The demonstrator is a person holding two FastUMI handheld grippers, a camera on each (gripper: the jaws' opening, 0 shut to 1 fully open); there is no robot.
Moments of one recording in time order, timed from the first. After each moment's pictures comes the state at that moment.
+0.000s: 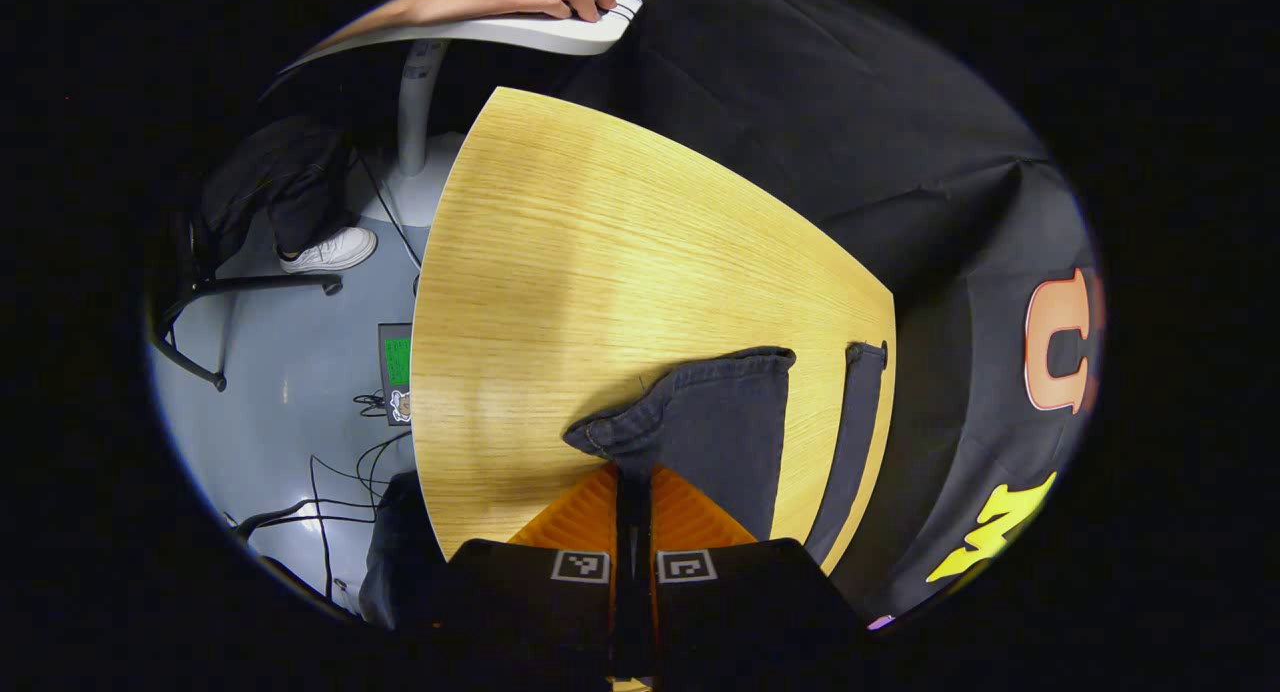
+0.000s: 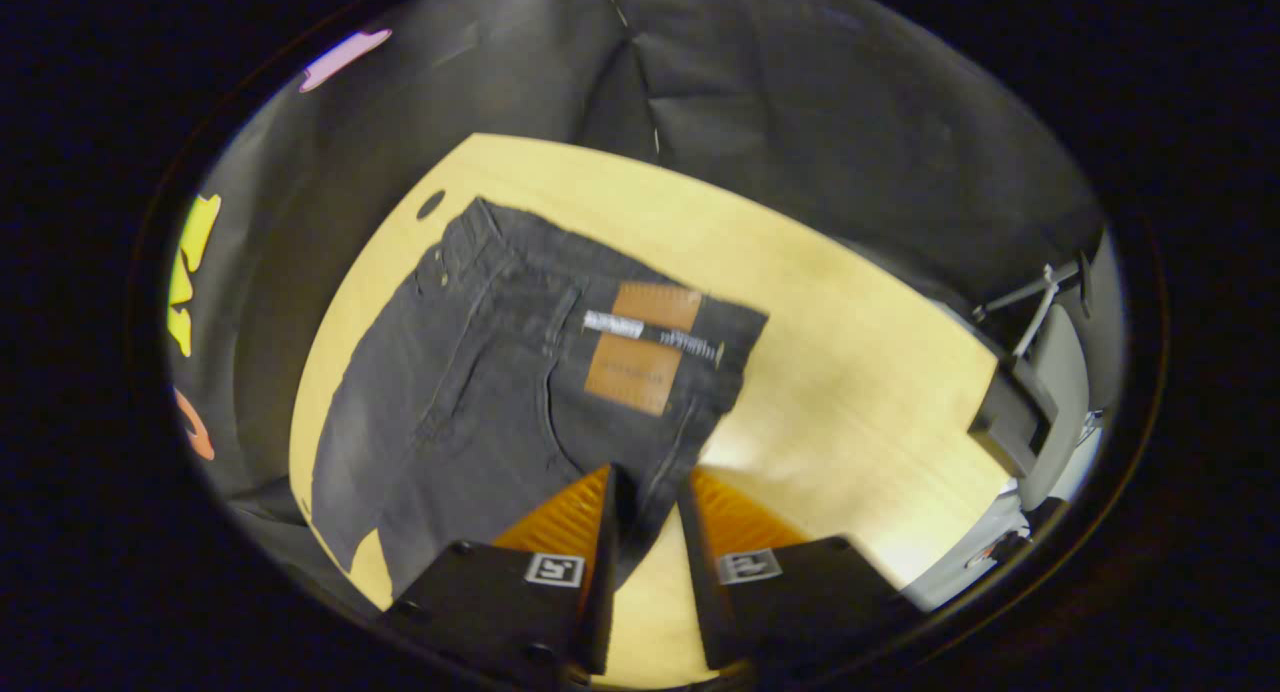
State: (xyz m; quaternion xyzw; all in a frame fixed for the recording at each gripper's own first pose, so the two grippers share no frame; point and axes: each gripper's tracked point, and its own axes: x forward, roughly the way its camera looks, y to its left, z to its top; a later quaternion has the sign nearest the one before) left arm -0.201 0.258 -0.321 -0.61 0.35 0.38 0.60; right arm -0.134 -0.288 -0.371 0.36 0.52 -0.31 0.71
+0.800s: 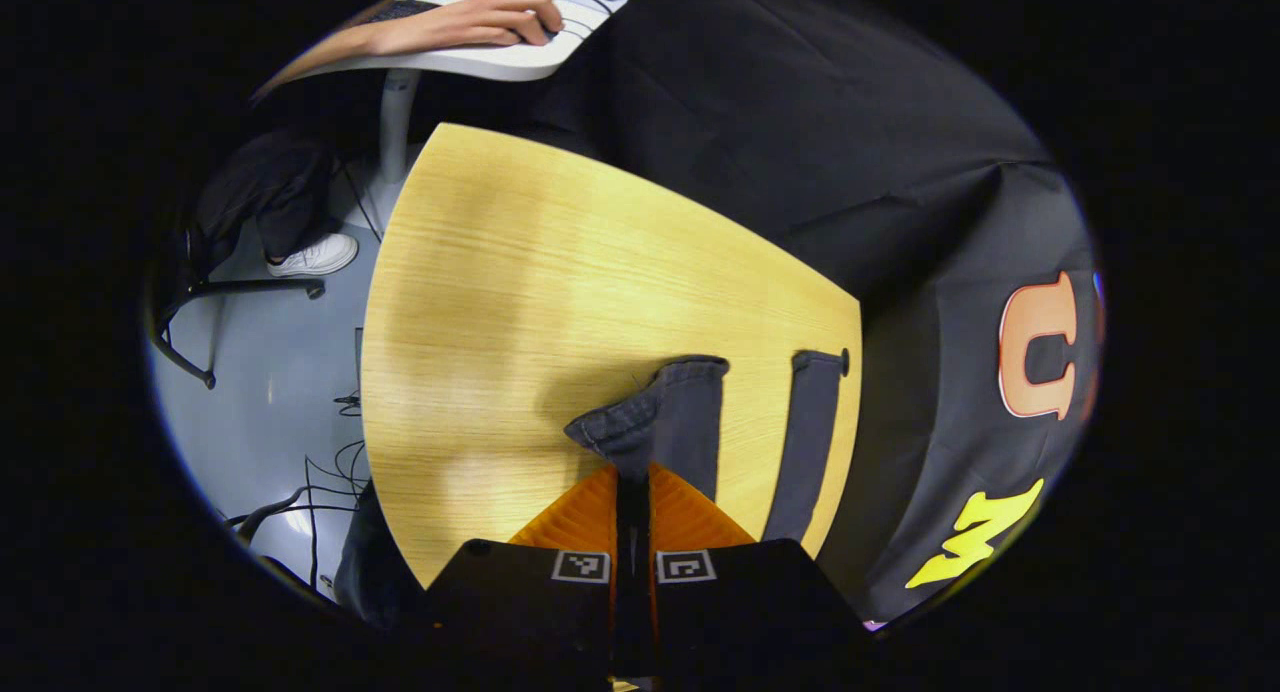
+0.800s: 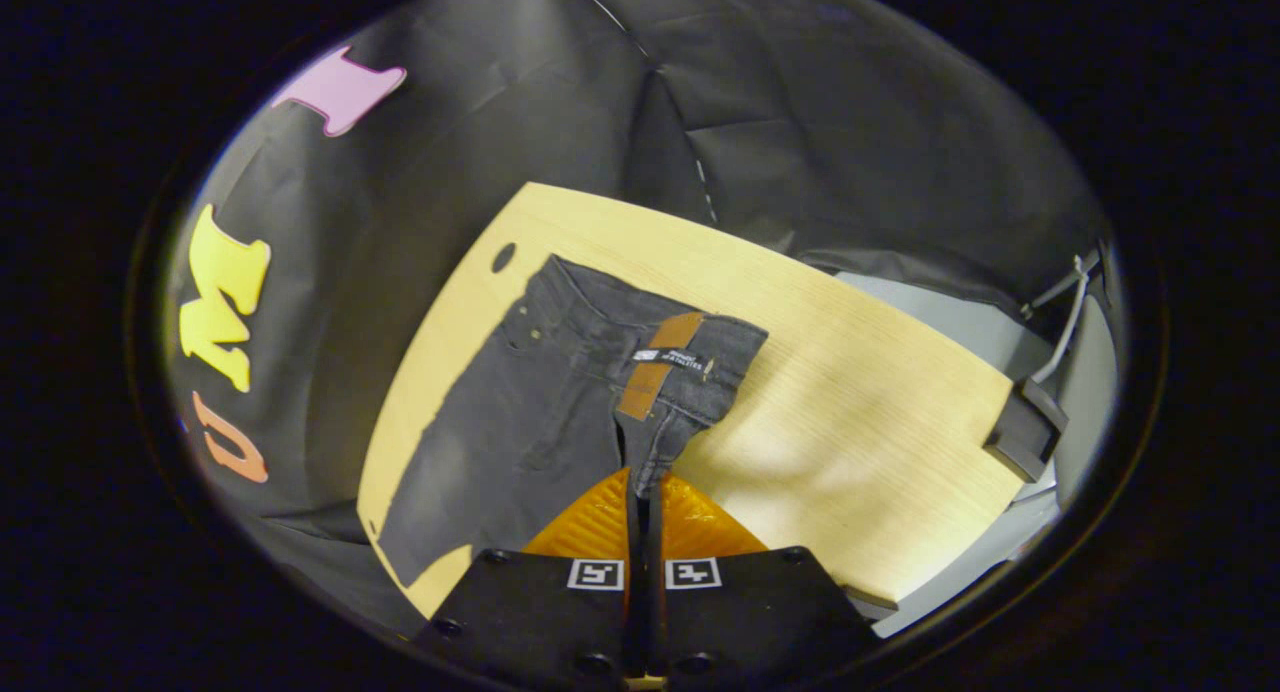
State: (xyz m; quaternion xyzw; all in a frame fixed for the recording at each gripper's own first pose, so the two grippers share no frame) left arm -0.154 0.268 -0.268 -0.61 0.32 0.37 0.62; right arm -0.079 -0.281 -0.286 0.43 0.43 -0.24 0.76
